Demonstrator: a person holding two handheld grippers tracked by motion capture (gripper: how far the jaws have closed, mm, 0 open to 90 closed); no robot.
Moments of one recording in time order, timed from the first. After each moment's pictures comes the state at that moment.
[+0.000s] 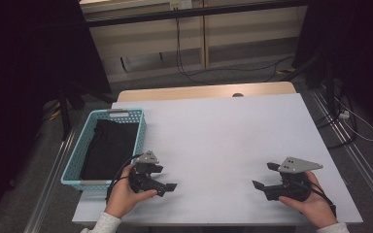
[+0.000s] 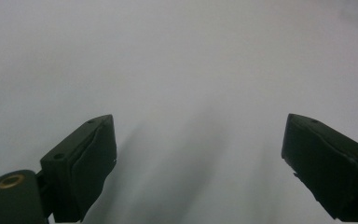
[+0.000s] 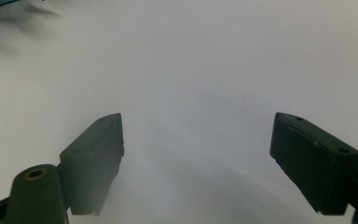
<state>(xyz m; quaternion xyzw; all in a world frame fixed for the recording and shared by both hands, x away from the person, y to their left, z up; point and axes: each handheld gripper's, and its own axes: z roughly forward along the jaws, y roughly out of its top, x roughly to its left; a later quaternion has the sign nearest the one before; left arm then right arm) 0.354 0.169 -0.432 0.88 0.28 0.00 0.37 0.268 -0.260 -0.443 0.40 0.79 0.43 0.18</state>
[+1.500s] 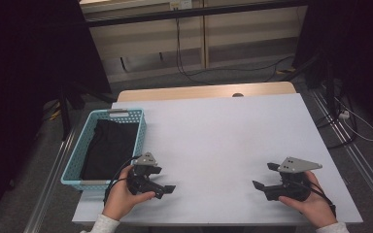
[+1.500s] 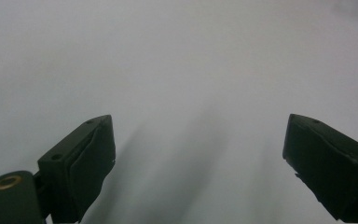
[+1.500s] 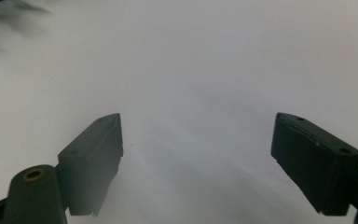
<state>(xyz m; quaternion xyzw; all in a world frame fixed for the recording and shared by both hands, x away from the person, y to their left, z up) 0.349 0.172 -0.429 0.89 0.28 0.00 0.37 0.269 -0.261 -0.445 0.40 0.79 0.43 0.18</state>
